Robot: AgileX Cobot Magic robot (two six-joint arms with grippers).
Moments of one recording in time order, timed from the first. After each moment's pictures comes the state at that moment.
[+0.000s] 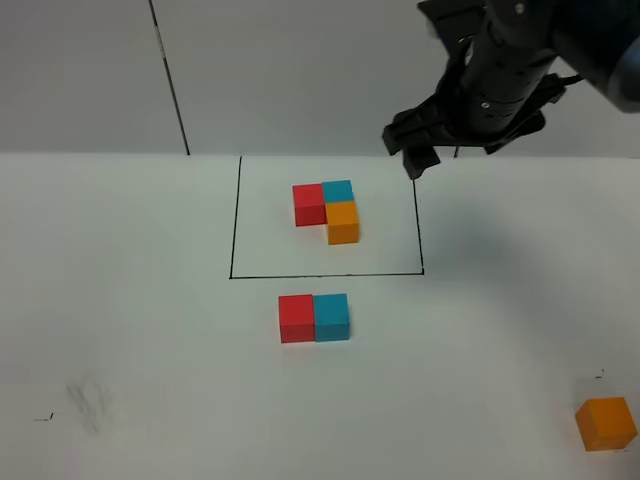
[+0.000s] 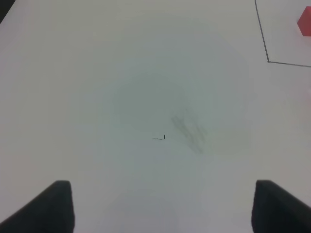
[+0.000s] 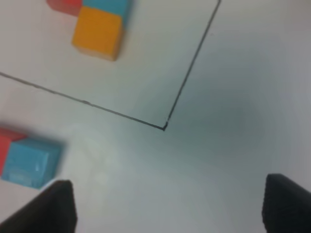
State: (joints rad) left arm 0.05 -0.01 -0.51 0.02 1.07 -0.11; right arm 0.50 1.98 -1.97 -0.08 1.21 0.06
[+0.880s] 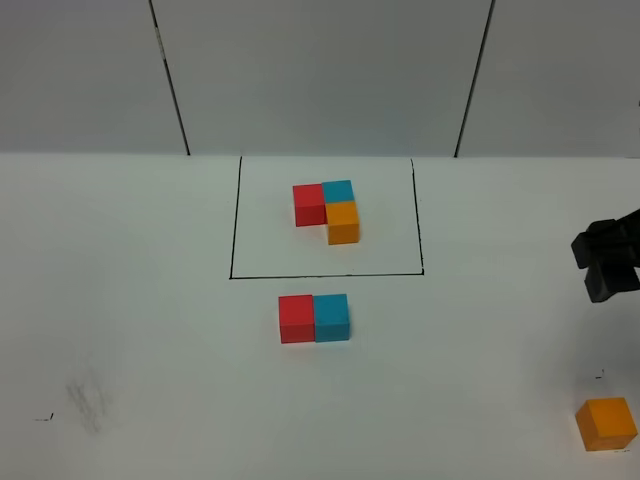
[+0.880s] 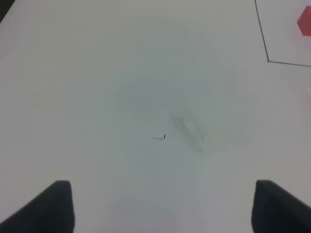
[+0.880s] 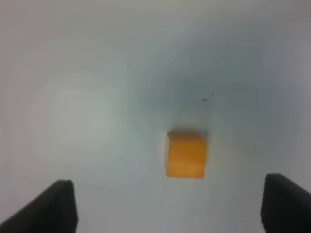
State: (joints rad) left arm 0.05 -0.01 -0.51 0.02 1.07 -0.11; right arm 0.28 1.42 -1.25 -0.06 1.22 0.12
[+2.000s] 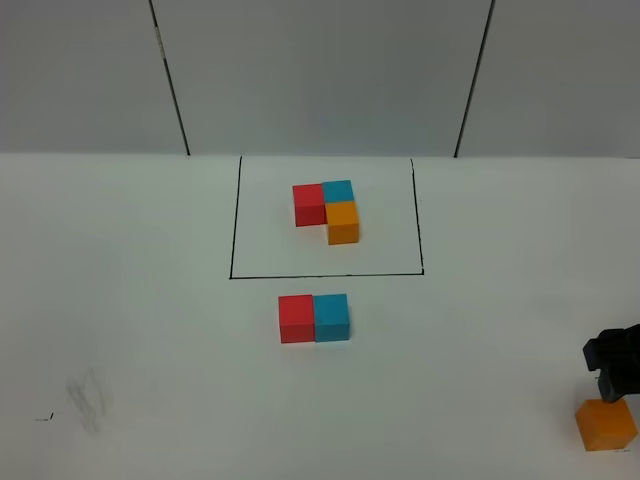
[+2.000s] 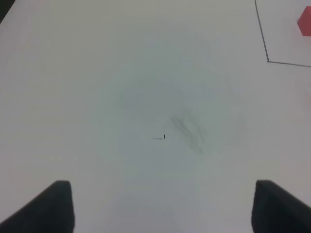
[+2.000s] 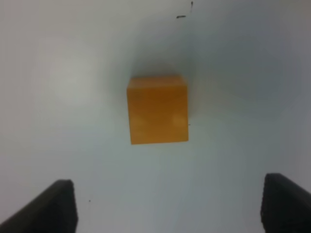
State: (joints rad) left arm 0.05 -0.01 -0.51 0.02 1.07 -0.11; right arm 0.18 1.44 -0.90 -0.04 0.97 0.08
